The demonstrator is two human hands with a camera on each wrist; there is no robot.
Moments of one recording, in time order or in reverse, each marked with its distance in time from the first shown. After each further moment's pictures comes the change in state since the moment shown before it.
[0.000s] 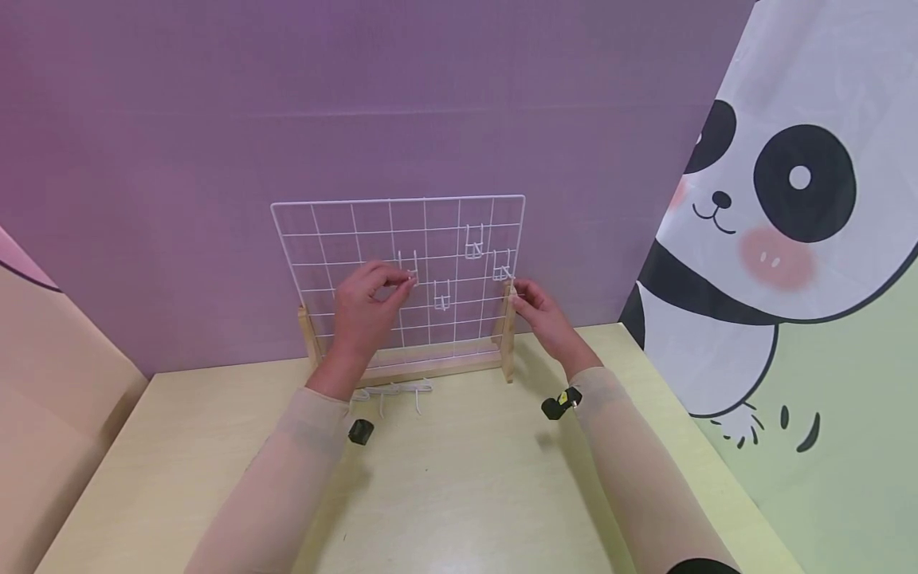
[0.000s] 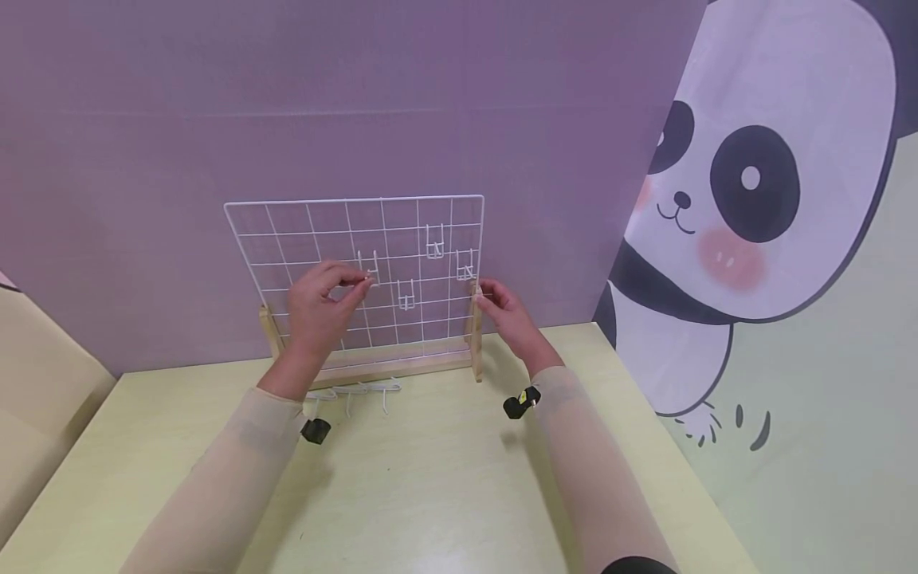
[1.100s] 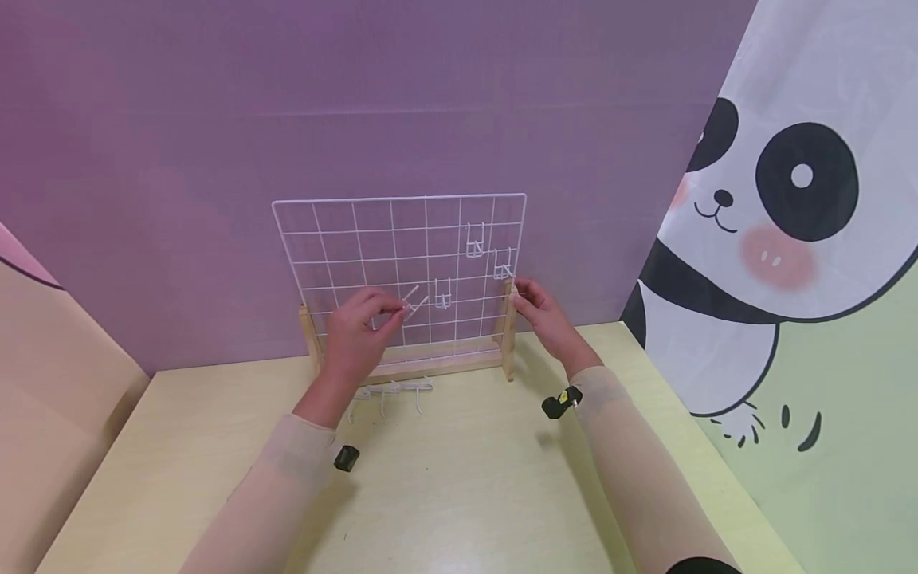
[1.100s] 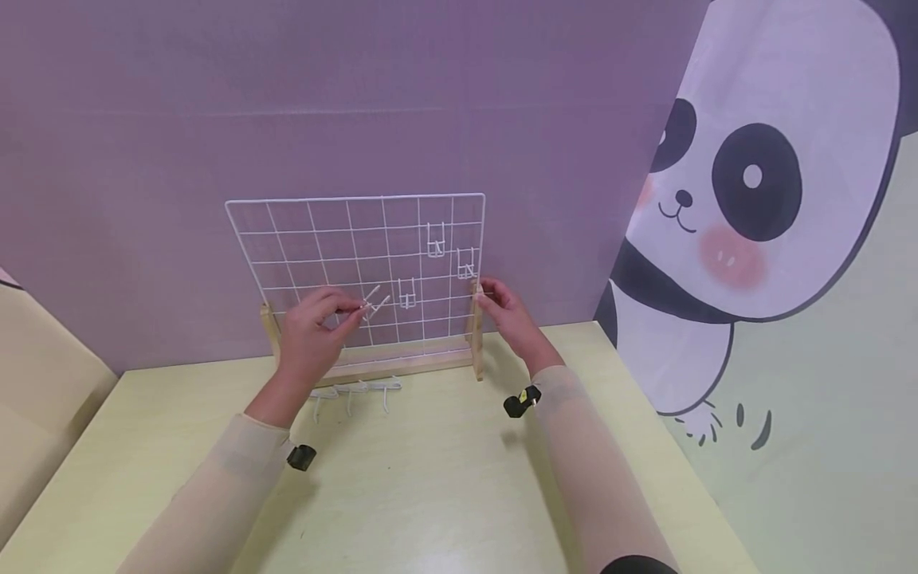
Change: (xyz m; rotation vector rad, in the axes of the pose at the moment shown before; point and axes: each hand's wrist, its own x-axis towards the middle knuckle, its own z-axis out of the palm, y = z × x) left_hand -0.038 -0.005 -0.015 0.061 -0.084 0.034; right_hand 0.000 -0.001 0.001 -0.006 -0.001 0.009
